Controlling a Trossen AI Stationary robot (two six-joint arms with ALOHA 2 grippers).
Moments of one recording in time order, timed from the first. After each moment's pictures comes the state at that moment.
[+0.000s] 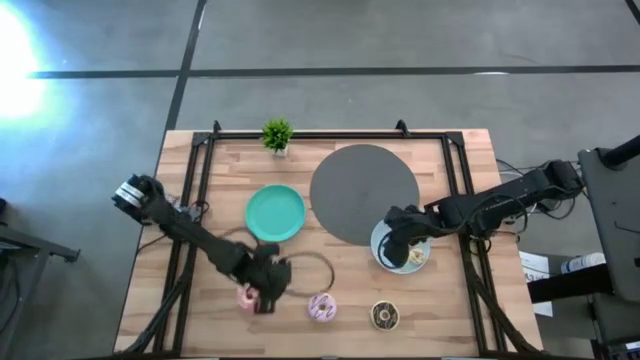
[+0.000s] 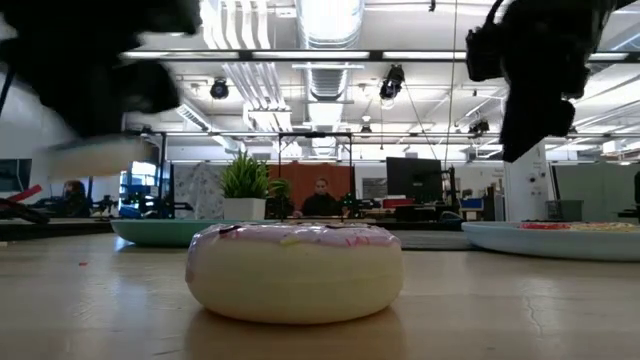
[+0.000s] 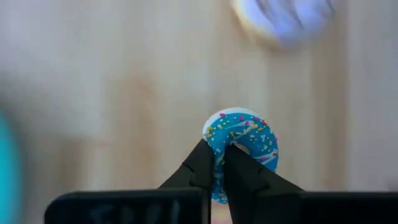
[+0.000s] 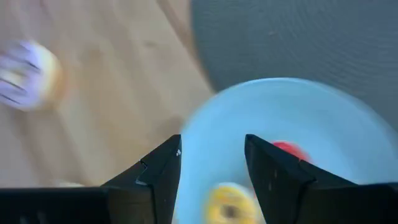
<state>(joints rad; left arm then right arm) -0.53 1.59 1.07 -0.62 -0.12 -0.55 0.25 1.23 0.77 -0.59 0.10 0.88</state>
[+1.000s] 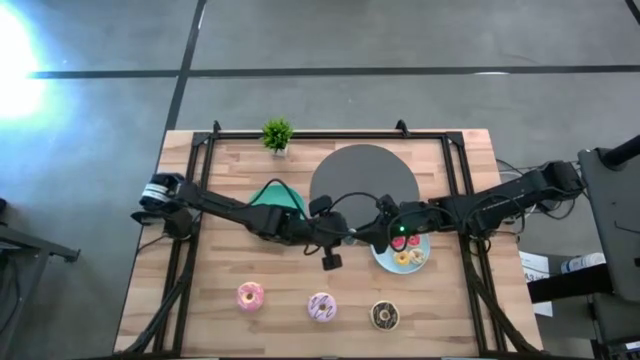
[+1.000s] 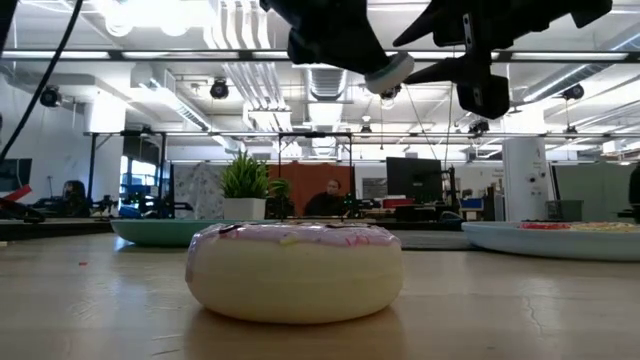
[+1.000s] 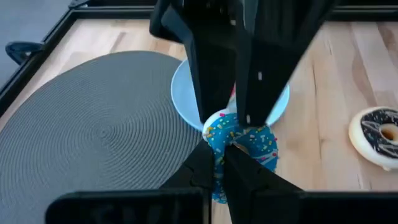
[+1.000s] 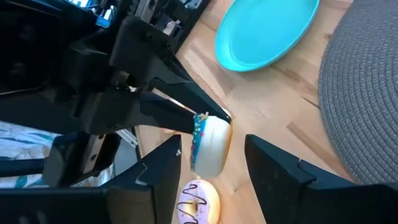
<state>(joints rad) -0.21 1.76 1.41 -0.28 -0.36 -0.17 0.21 1.23 0.69 0.09 0.16 1.10</state>
